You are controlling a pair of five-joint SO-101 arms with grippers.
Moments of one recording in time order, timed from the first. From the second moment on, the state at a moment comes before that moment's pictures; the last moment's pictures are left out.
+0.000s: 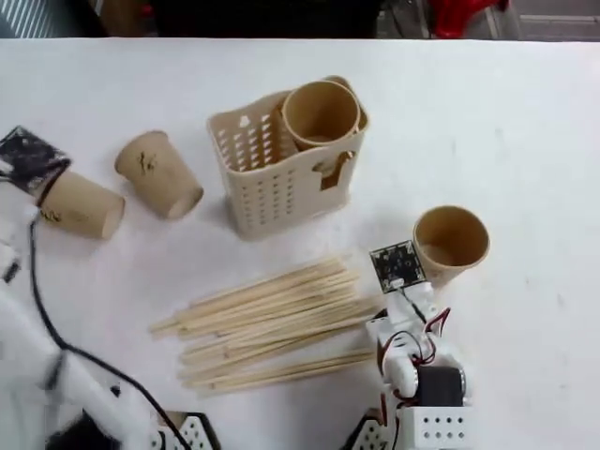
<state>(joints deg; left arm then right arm) -44.6 -32.8 1.6 102.0 -66.1 -3.1 -102.7 96.4 72.3 18.7</state>
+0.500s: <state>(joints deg) 3.5 -34.1 -14.1 95.9 -14.4 -3.1 -102.7 96.4 72.3 18.7</state>
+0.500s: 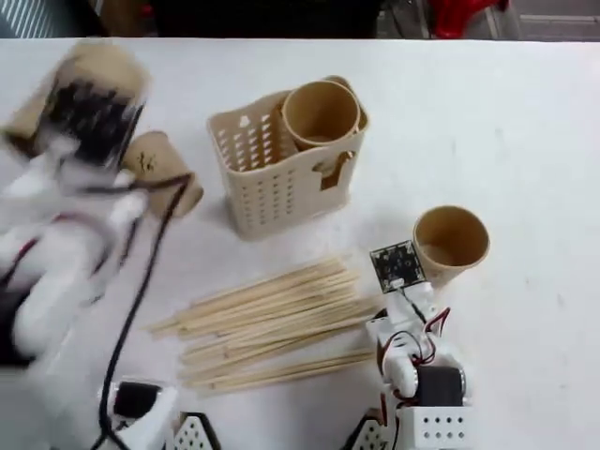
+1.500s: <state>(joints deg) 26.6 -13.1 -14.0 80.6 -12.8 -3.1 -102.7 96.4 72.3 18.7</state>
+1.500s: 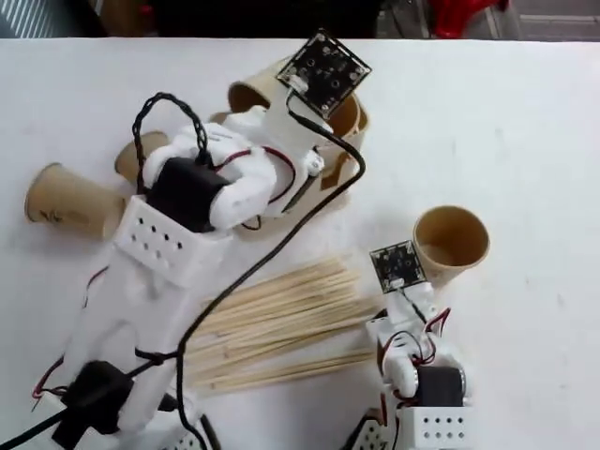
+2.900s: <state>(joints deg) 13.4 -11.6 -14.1 72.9 -7.5 -3.1 -102.7 96.4 72.3 18.7</state>
